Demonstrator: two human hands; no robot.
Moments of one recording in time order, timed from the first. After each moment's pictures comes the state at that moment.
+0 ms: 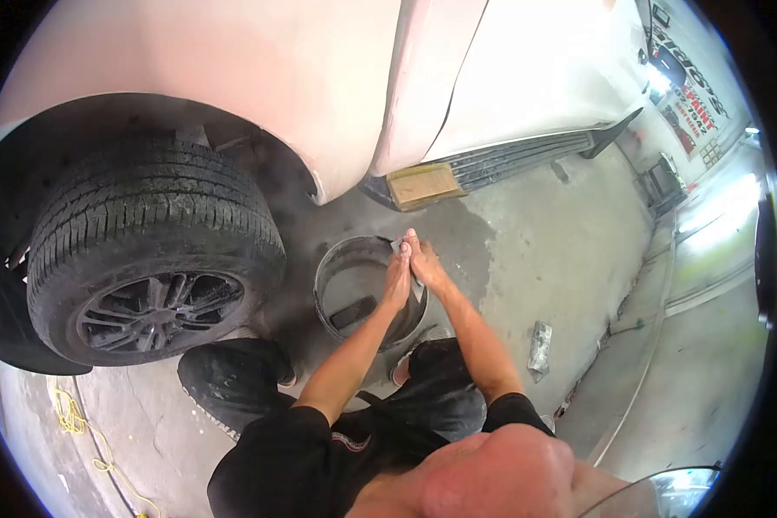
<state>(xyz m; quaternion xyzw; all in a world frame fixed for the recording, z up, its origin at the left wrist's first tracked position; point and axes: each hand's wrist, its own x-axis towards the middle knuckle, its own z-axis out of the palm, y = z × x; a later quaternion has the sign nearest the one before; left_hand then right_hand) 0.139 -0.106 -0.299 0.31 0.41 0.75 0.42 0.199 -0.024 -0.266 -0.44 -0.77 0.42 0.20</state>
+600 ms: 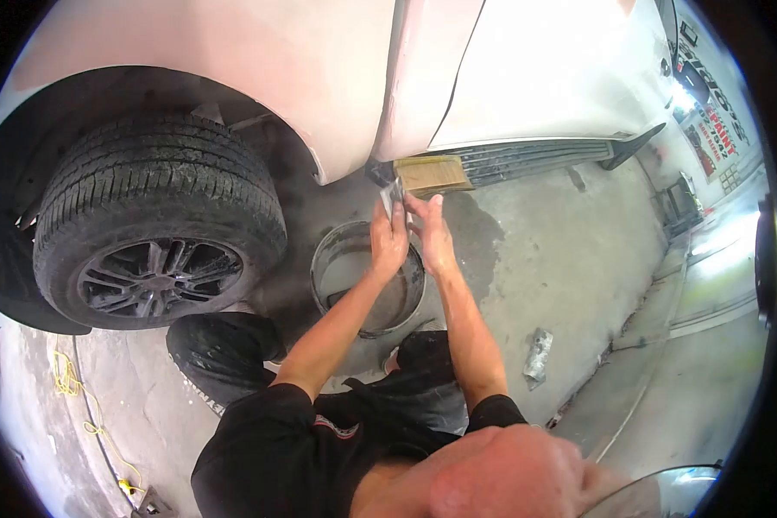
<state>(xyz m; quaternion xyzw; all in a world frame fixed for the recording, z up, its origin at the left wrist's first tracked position) 0.116 -0.106 -0.214 0.34 0.55 0.75 0.13 0.199 -0.051 -0.172 -0.29 -0.65 0.64 0.30</state>
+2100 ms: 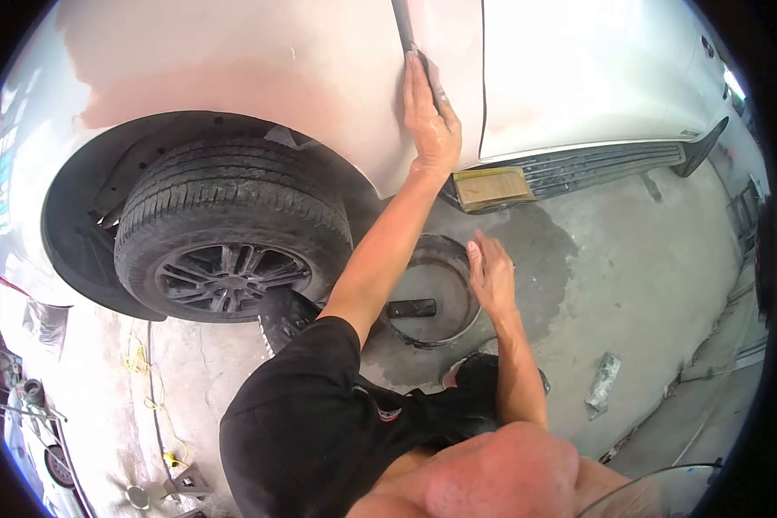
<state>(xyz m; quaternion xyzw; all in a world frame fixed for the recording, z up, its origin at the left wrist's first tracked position) 0.038 -0.024 -0.025 0.43 0.49 0.65 -0.39 0.250 -0.078 -0.159 -0.27 -0.83 0.26 0.41</state>
